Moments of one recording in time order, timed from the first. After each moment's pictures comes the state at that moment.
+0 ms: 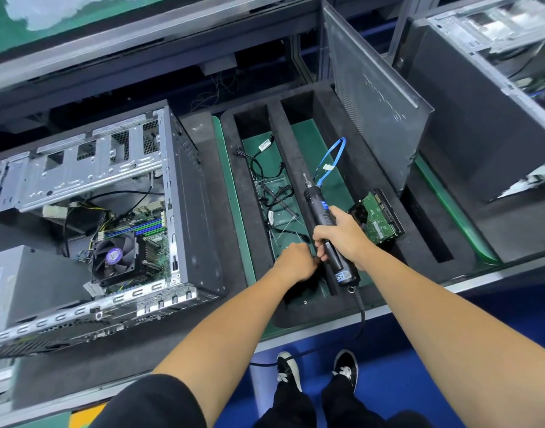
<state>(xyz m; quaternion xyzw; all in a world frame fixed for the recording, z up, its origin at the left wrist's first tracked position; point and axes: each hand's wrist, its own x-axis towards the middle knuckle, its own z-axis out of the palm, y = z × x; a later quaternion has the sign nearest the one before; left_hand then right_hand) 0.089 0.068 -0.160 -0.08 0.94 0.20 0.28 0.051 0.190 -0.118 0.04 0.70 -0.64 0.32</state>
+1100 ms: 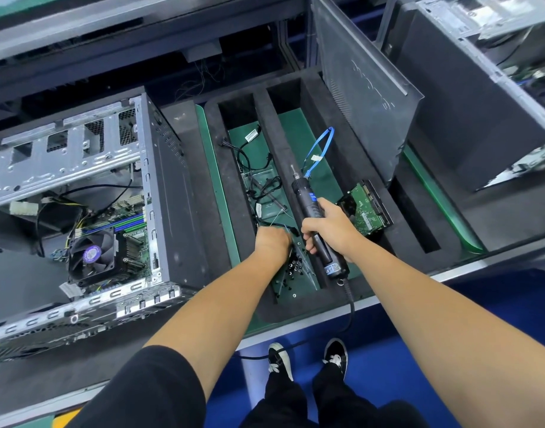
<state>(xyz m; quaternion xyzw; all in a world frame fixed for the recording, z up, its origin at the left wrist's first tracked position) 0.068 0.051 -0.161 0.11 0.94 -0.19 0.27 0.050 0.191 -0.119 0.04 0.70 -0.64 0.32</state>
